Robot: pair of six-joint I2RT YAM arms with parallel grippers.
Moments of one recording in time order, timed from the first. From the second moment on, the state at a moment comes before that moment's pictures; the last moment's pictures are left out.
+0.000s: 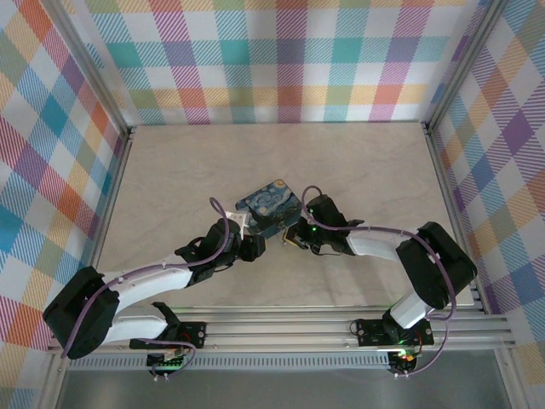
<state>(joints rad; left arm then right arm) -0.75 1.21 0.49 0.08 0.02 -0.64 0.67 1.58 0.71 0.05 -0.36 1.10</state>
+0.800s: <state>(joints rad) -0.75 1.16 0.48 0.02 0.02 -0.65 0.69 1.60 0.80 -0.01 -0.21 1.26</state>
